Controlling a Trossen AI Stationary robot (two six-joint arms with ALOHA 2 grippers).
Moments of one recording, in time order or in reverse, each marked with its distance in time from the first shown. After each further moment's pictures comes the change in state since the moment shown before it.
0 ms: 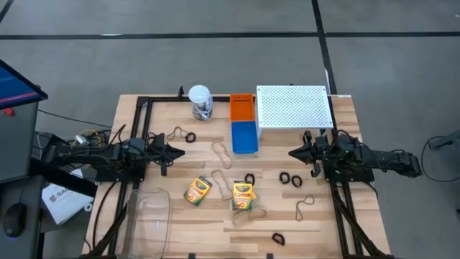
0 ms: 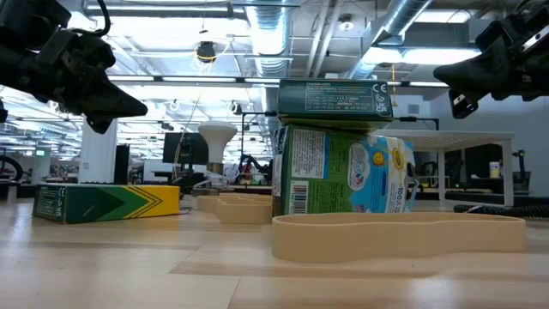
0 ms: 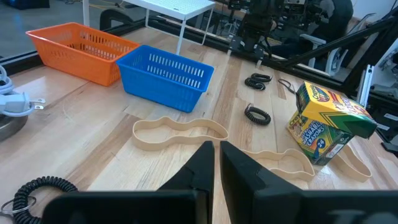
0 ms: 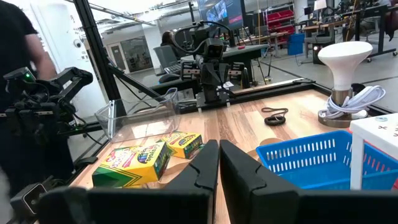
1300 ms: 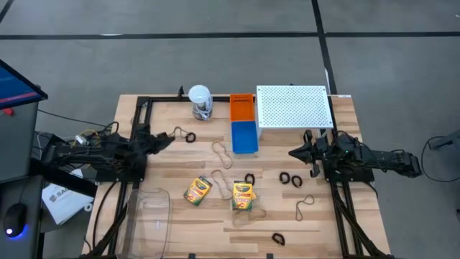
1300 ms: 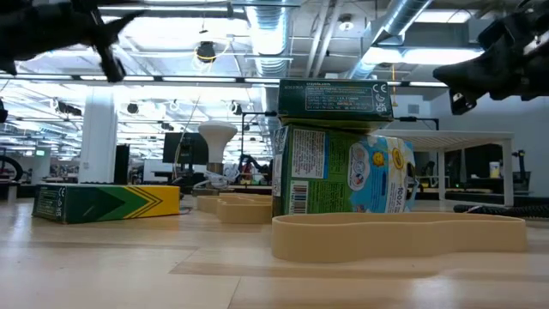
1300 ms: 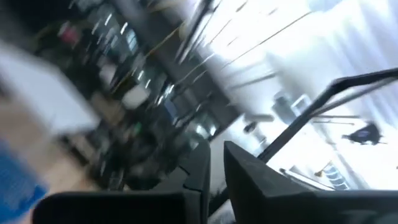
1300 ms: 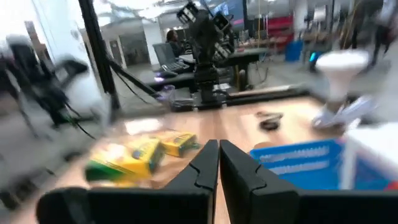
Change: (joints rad) left arm 0.000 0.007 0.000 0.702 0.044 -0.593; right arm -0.004 0.000 0.000 -0.002 0.021 -0.169
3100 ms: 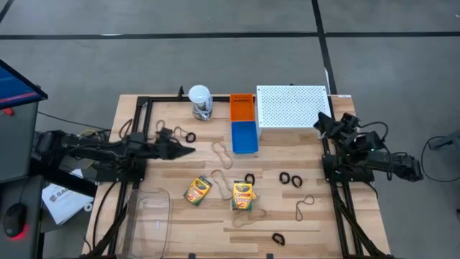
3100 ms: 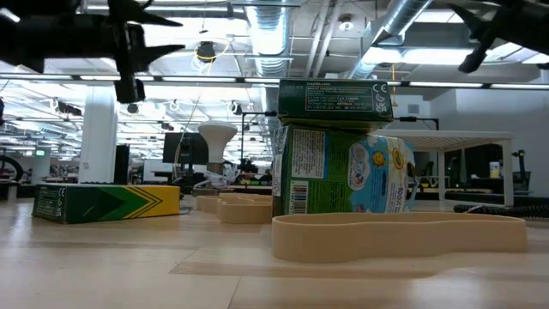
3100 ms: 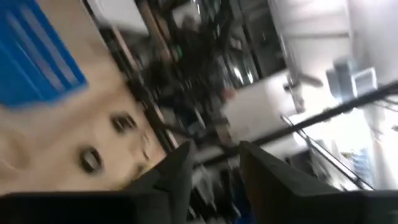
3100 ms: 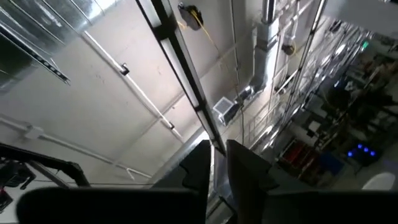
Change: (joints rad) left arm -0.028 0.477 0.140 -0.033 0.138 -0.272; right arm -0.051 0.021 0.053 0.649 0.375 0.820
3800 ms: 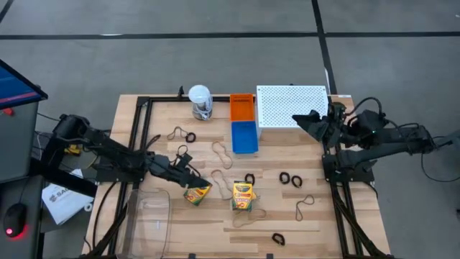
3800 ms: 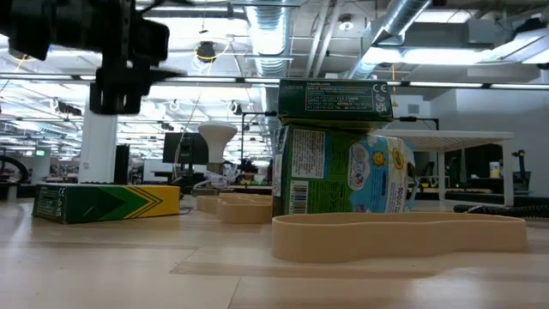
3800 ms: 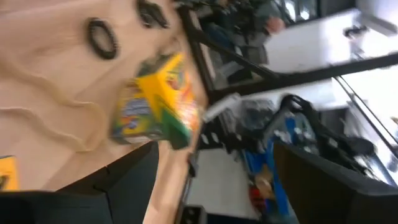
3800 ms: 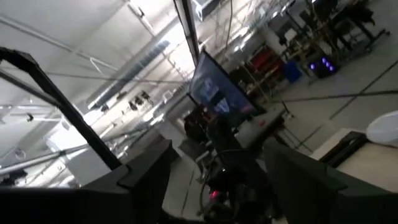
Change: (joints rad) left arm -0.323 0.456 0.164 0.000 -0.136 -0.157; right arm 0.279 0.573 0.665 -0.510 -0.011 -0.181
